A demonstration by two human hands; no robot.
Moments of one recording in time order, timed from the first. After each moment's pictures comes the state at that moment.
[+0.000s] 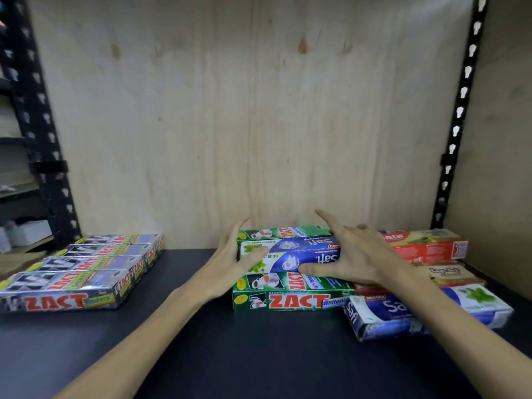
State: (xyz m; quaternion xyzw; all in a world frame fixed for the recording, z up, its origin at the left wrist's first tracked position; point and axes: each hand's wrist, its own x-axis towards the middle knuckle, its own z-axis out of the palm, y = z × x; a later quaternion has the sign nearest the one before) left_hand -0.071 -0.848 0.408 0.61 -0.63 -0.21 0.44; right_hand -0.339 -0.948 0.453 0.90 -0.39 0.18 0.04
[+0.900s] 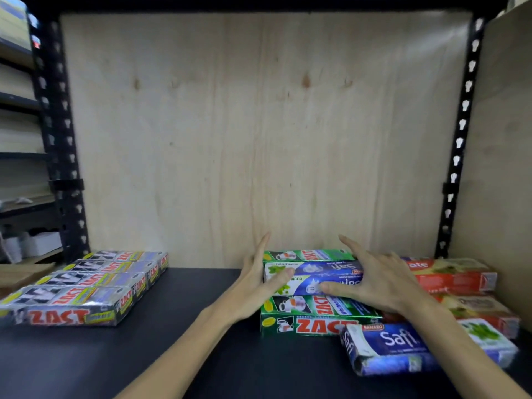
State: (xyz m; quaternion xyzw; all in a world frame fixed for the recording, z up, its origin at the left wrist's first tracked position) left_hand -0.121 -0.861 0.415 0.59 -0.63 -0.22 0.45; right_hand -0.369 -0.948 0.461 0.87 -0.45 0.18 0.01
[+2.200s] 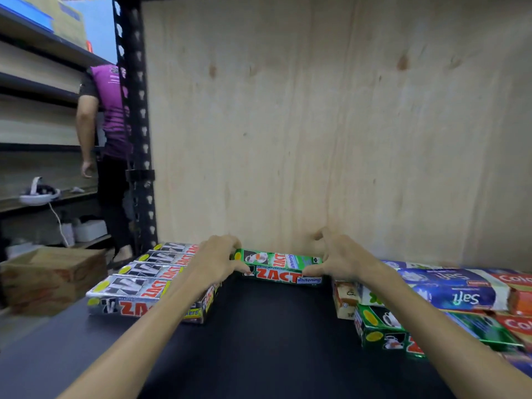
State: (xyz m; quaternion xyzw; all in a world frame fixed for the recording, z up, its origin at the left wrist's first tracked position) left_hand 0.080 -0.808 0.446 0.81 -0.53 0.02 0.25; right_hand -0.158 -0.936 0.466 0.90 -0.37 0.19 -0.13
